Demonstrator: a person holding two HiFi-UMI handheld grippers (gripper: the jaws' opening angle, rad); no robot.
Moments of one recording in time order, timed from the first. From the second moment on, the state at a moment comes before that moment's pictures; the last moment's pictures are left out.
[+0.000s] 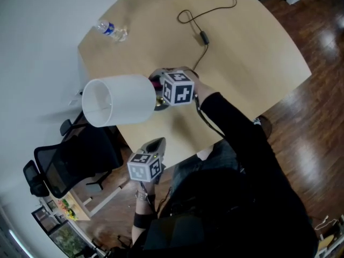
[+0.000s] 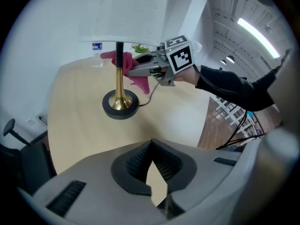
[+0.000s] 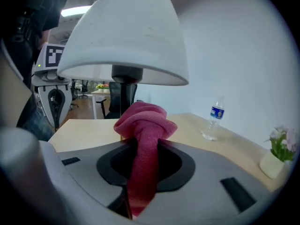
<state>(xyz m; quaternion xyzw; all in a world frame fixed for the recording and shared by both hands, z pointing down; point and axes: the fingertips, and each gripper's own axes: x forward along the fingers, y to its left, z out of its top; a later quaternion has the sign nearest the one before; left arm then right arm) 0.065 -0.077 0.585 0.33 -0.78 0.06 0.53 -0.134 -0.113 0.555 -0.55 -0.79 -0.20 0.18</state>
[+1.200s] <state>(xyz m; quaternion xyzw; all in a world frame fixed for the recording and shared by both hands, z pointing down) 0.059 -0.085 0.591 0.31 -0.78 0.06 0.54 -0.131 -0.169 0.641 -0.41 -0.74 -0.37 0.38</state>
